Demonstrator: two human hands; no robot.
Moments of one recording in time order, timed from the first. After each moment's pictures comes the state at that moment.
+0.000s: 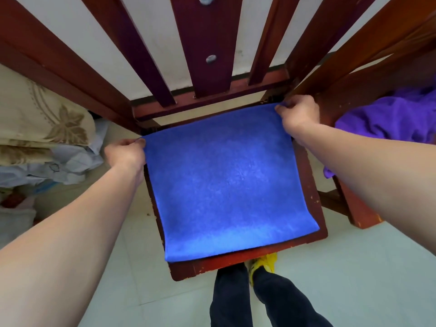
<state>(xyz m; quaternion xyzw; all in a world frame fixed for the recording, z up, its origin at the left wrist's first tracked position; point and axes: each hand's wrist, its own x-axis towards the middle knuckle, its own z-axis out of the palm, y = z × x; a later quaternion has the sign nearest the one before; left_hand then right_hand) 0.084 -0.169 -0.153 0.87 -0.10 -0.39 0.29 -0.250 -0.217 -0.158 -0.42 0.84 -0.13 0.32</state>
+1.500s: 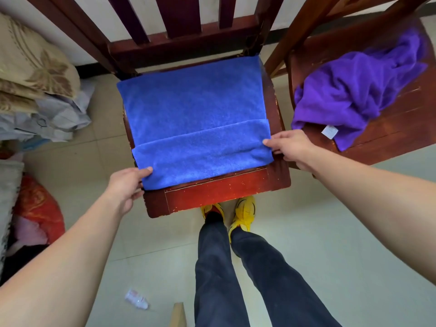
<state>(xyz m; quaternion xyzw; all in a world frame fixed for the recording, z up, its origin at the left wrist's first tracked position) 0.058 0.014 -0.122 0.81 -0.06 -0.57 0.14 -0.303 -0.055 -0.123 -0.30 0.76 -0.07 0.57</state>
